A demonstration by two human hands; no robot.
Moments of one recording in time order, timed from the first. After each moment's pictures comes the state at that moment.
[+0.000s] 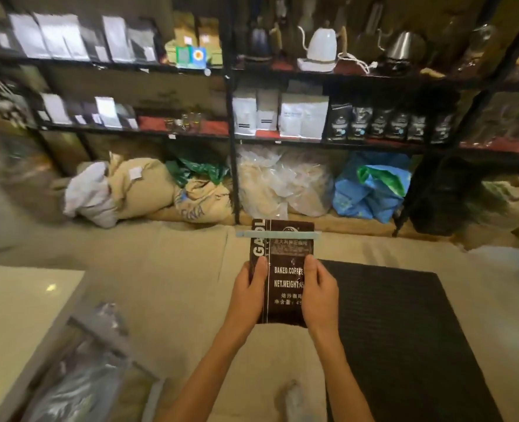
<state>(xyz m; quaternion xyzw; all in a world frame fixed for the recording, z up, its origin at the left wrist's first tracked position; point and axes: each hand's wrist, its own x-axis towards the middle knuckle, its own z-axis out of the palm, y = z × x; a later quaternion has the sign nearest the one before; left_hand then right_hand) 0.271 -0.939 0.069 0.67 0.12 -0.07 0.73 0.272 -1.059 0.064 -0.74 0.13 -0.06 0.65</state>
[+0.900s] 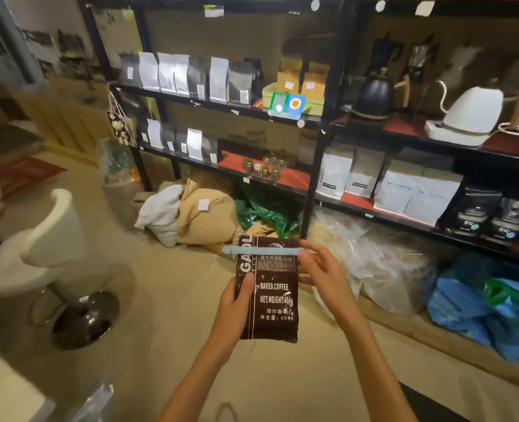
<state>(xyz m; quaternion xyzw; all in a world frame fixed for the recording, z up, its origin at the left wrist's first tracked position) 0.606 -0.816 0.062 0.64 0.24 0.09 0.73 0.710 -0.966 0.090 -0.75 -0.14 0.14 0.63</state>
